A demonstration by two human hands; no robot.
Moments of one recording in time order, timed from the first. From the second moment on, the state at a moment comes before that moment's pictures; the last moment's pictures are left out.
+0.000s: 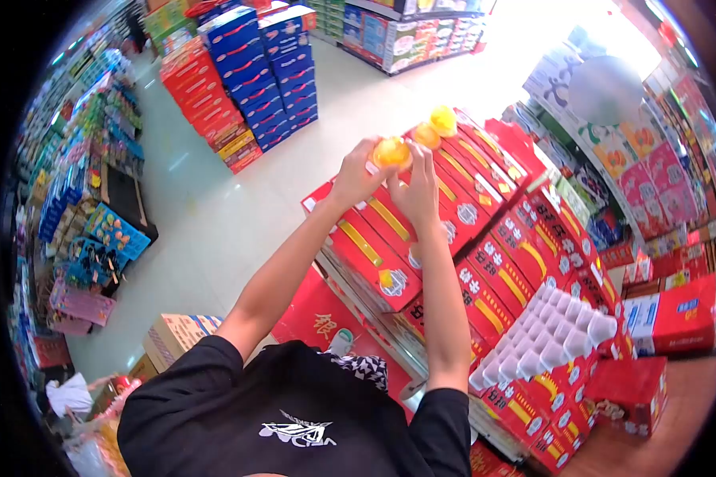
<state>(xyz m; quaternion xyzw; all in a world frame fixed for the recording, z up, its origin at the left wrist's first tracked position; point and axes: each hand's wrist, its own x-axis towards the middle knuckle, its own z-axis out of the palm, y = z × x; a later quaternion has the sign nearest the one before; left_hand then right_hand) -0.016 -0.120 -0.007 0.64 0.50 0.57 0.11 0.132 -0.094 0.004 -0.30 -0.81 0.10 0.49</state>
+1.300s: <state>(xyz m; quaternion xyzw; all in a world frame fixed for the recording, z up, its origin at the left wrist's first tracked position) -0.027 -0.800 -0.012 0.12 0.81 0.57 0.03 -0.063 -0.593 -0.033 0.17 -0.70 0.68 -0.16</state>
